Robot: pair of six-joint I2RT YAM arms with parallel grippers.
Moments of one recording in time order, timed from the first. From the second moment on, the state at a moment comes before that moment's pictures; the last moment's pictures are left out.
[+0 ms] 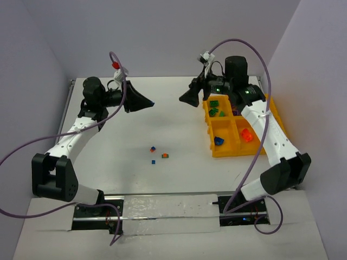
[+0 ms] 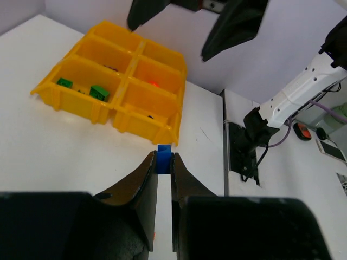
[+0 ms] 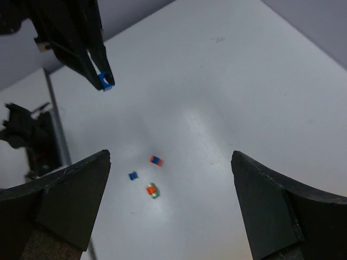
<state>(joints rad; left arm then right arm) -0.23 1.43 1.09 0.42 1.20 -0.46 0.31 1.45 1.56 -0.48 -0.79 -0.07</state>
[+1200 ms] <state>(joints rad) -0.43 1.23 1.09 0.12 0.84 0.28 0.42 1.71 1.46 0.23 -1.30 0.93</state>
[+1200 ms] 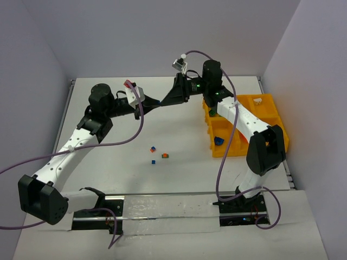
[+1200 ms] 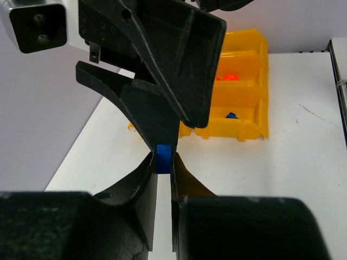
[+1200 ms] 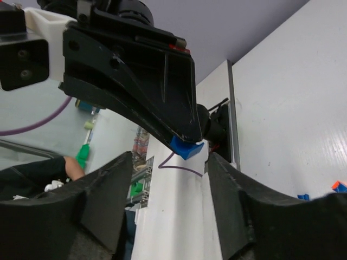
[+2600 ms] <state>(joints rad) -0.48 1.22 1.09 0.07 0.80 0.34 0.43 1.73 1.48 0.16 -1.28 0.89</state>
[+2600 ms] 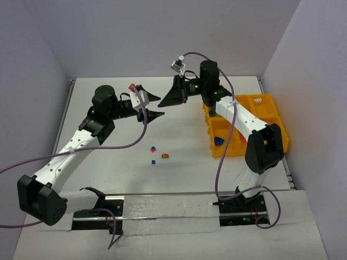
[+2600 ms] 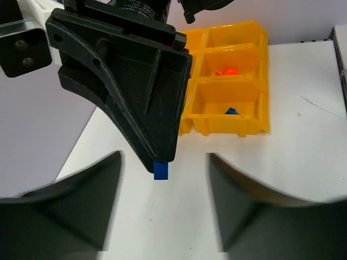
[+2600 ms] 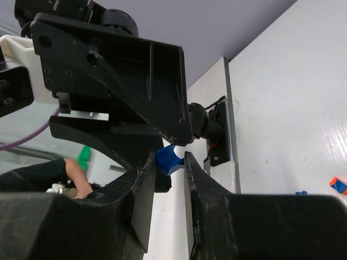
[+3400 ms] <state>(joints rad) -0.48 1.26 1.16 -0.21 0.49 0.23 -0.01 1.52 1.38 -0.80 -0.77 -0.17</state>
